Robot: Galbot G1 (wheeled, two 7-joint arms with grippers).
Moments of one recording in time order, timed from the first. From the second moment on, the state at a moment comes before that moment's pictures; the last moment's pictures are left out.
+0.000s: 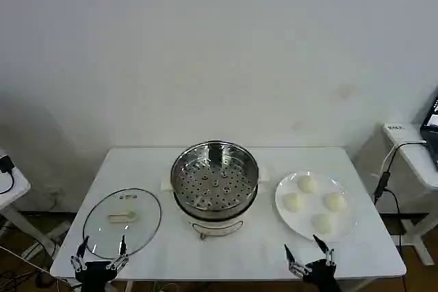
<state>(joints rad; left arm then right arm) 1.88 -1.37 -0.66 -2.20 0.00 0.10 -0.21 -1.77 1.21 0.66 2.06 0.13 -0.02 -0.16</state>
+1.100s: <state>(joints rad) 1.84 -1.36 -0.71 -2.20 0.15 0.19 -0.10 -0.63 0.64 0.09 1.40 -0.44 -0.03 -0.93</state>
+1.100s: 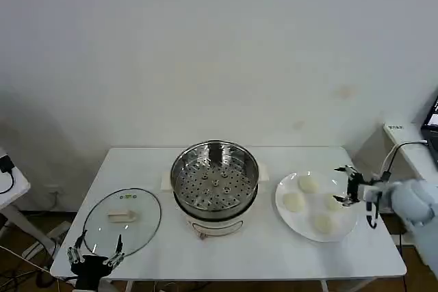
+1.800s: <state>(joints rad) 1.83 -1.36 -0.75 -2.19 0.16 0.20 -0.10 -0.15 0.83 -0.46 0.99 -0.37 -0.07 -1.05</state>
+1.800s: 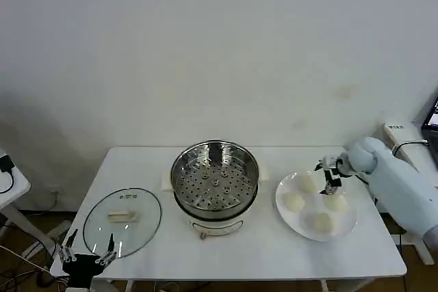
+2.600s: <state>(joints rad) 1.84 -1.35 -0.75 -2.19 0.15 0.20 -0.09 -0.09 0.91 -0.55 0.87 -0.36 -0.07 -1.02</state>
